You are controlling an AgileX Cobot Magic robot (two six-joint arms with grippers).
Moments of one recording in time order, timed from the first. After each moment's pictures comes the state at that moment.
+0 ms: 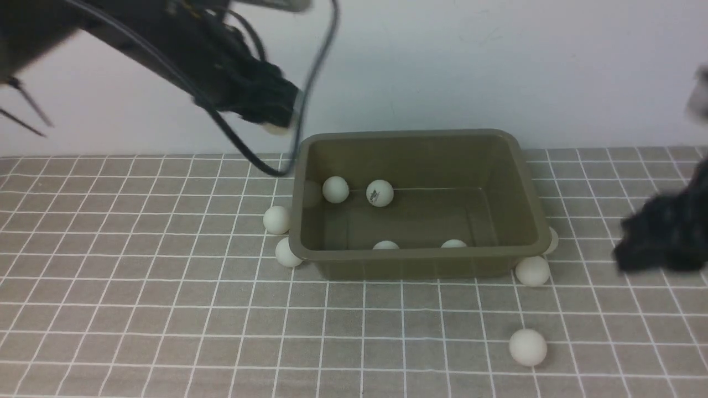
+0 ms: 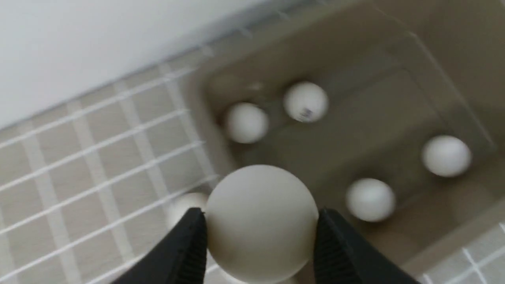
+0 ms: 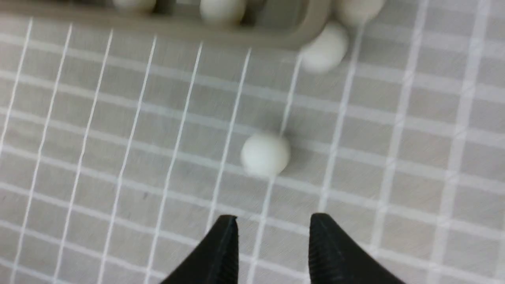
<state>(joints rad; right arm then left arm) 0.20 1.21 -0.99 0.25 1.12 0.03 -0.31 1.79 -1.64 -0.30 0.87 0.30</state>
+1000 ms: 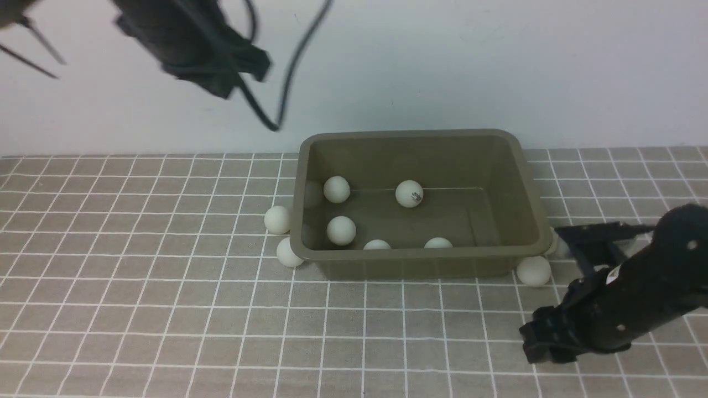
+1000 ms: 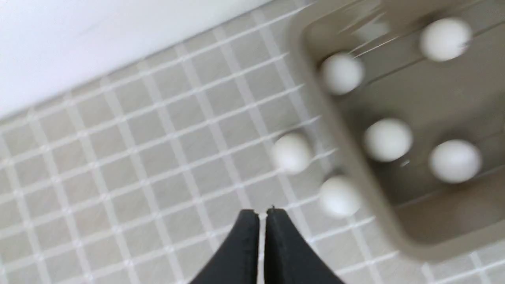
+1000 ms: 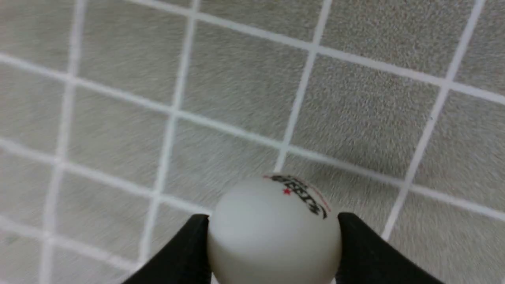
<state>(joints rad) 0.26 1.56 -0.79 0.36 0.69 -0.18 -0.23 1.78 -1.87 0.00 1.20 0.12</state>
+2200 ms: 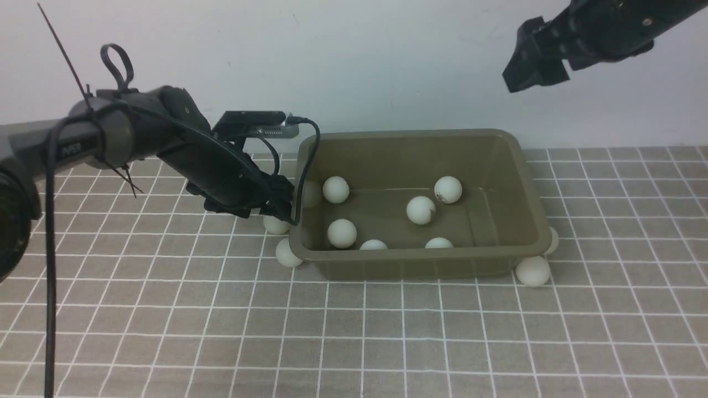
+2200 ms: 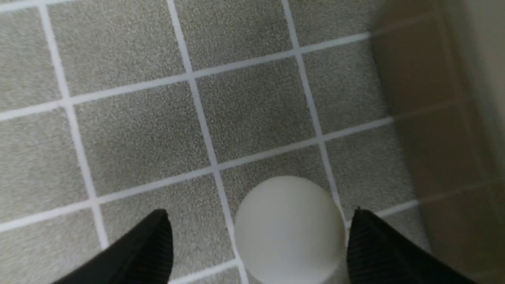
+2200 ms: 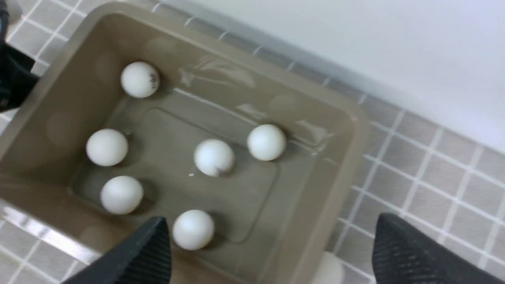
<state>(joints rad) 0.26 1.67 -1.75 0.11 1.13 -0.15 -0.16 2.17 -1.58 -0.44 0.66 0.36</state>
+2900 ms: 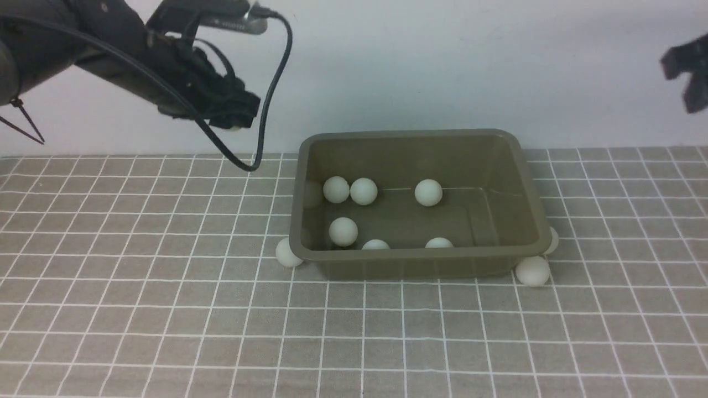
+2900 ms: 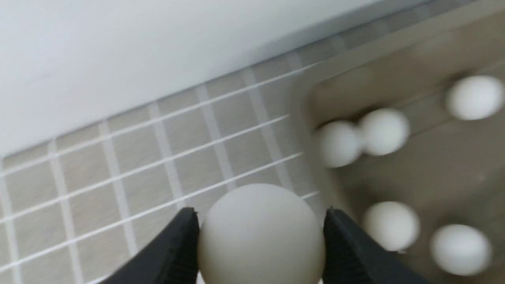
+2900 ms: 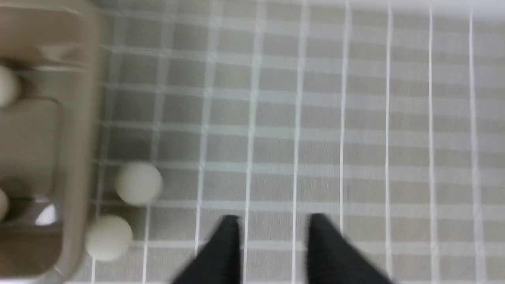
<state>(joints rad) -0.08 1.66 -1.63 0.01 1.24 0.03 -0.19 1.80 -1.58 -0.30 0.71 0.35</state>
